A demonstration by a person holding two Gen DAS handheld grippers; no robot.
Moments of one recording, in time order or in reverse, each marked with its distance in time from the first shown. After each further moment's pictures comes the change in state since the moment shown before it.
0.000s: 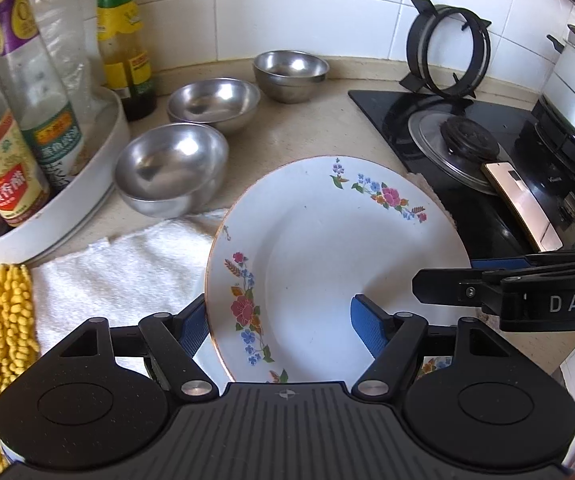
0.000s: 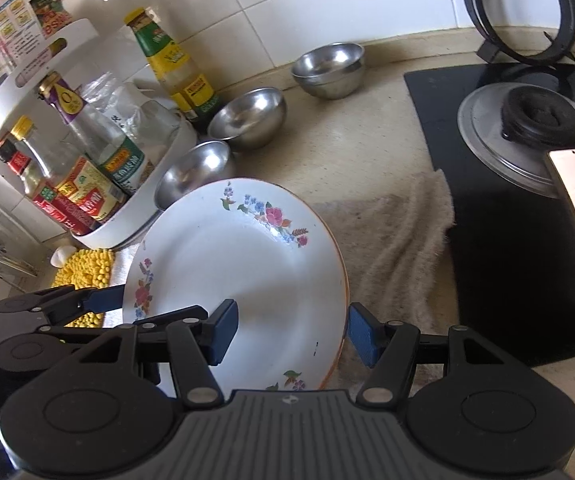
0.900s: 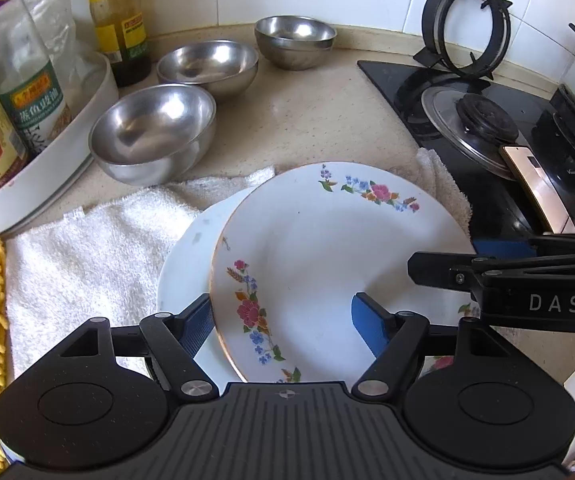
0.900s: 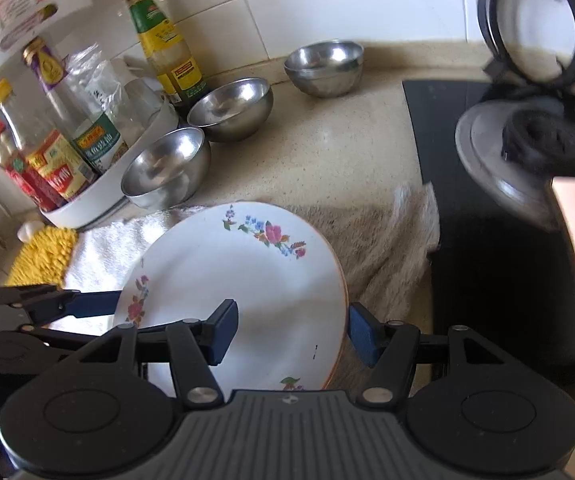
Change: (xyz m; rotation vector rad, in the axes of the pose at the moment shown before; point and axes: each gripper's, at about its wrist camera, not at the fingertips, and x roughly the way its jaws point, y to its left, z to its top) left arm 0.034 -0.008 -0.002 -0.047 0.072 0.024; right arm 0.024 -0.006 0.005 -0.137 -0.013 -0.083
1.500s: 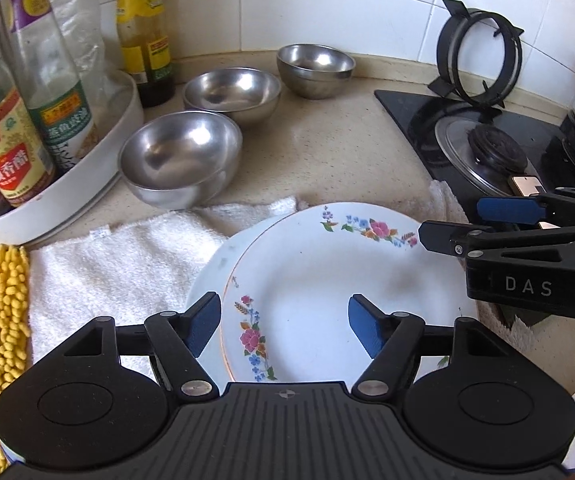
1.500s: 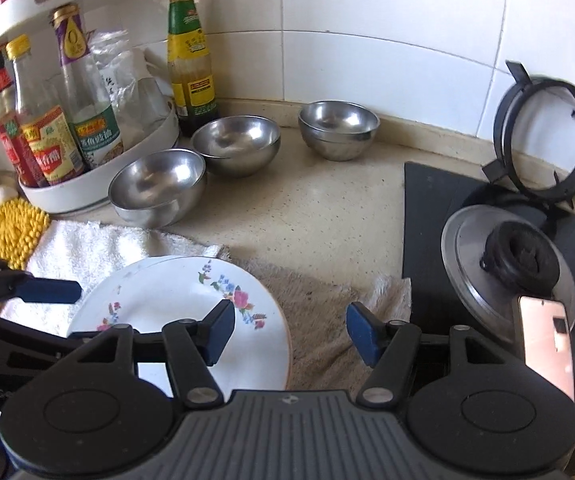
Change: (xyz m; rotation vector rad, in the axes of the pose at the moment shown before) left arm -0.017 0.007 0.005 -0.042 -0.070 0.040; right arm -0.003 0.027 0.025 -0.247 -0.093 -0.148
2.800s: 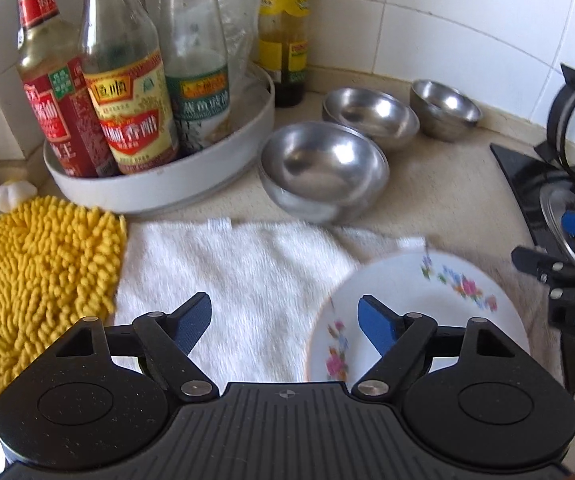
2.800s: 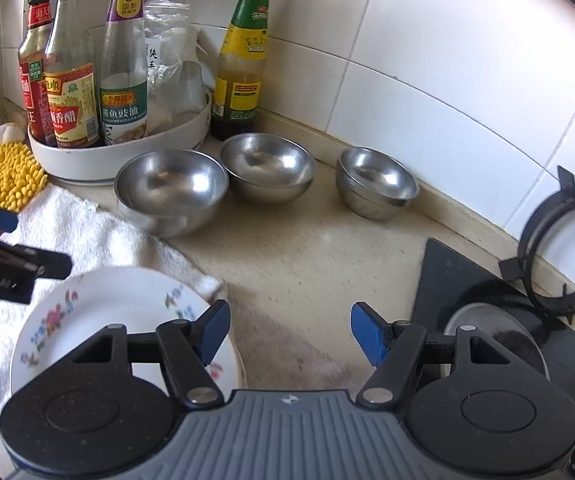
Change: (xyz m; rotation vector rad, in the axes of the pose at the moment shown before) left arm -0.003 0.063 0.007 -0.237 -0.051 0.196; right arm 0.028 0.027 0.036 -0.283 -0.047 -0.029
